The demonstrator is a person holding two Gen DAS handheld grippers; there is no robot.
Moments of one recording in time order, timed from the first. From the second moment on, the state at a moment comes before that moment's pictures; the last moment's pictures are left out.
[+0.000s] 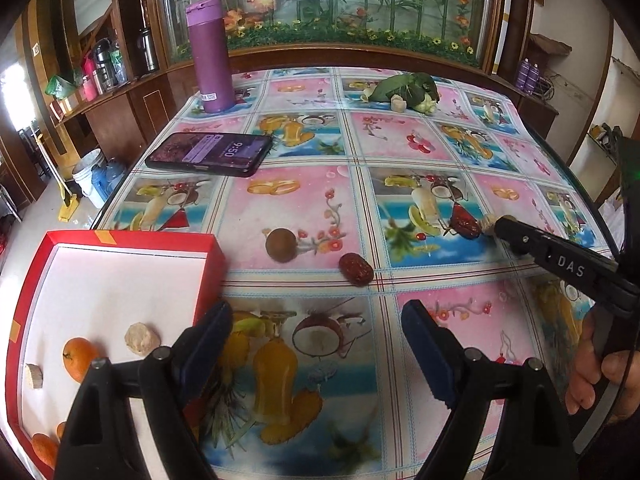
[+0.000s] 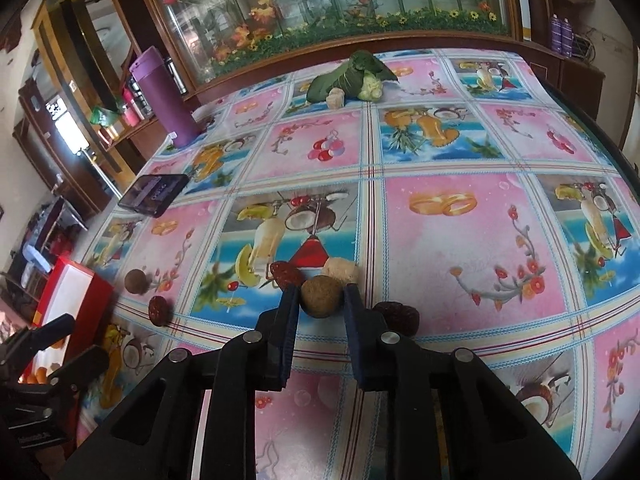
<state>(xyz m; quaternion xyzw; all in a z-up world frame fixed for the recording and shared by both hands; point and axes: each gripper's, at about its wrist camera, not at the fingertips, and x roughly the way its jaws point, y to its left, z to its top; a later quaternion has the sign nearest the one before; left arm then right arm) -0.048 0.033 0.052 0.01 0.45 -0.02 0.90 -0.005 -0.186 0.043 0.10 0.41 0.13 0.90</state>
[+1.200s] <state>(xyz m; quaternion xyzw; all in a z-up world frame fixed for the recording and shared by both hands) -0.034 0.002 0.043 0.01 0.42 -0.04 0.91 -0.020 -0.203 0.069 0.16 0.34 0.16 0.91</state>
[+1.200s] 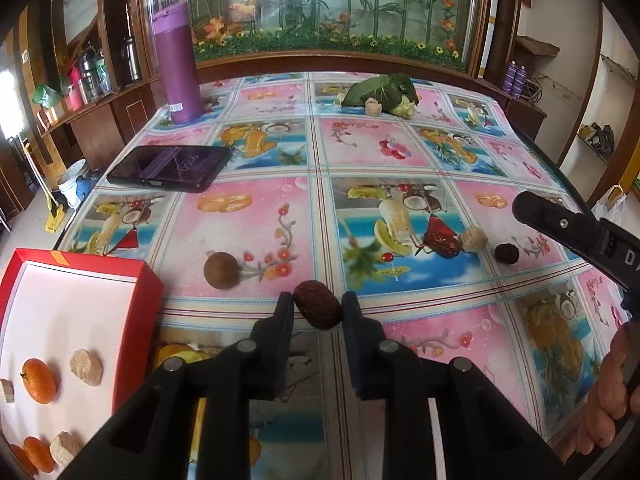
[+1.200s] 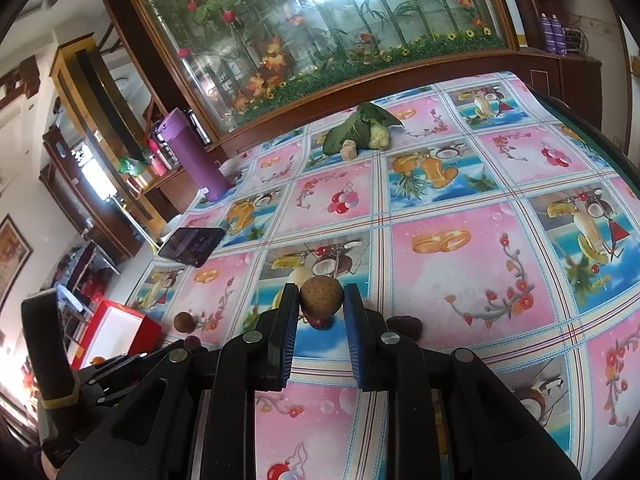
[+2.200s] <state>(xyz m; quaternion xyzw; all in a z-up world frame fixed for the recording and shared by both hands) -0.129 0.072 0.109 -0.01 0.32 0.01 0.95 -0.069 -0.135 0.078 0.13 0.30 0.22 0.92</state>
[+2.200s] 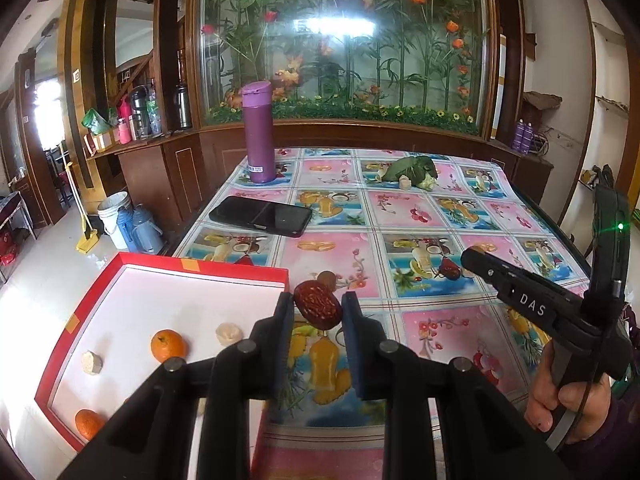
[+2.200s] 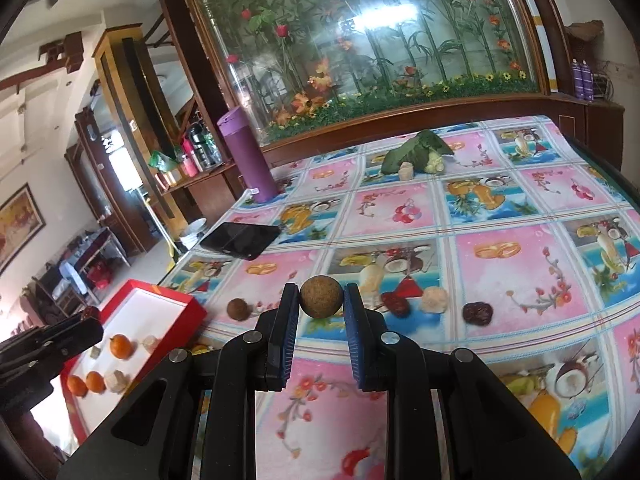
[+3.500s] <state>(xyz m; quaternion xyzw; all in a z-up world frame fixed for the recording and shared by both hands) -0.196 0.298 0.047 -0.05 0.38 0.18 0.91 -0.166 0.094 0.051 -0.01 0.39 0.42 0.82</state>
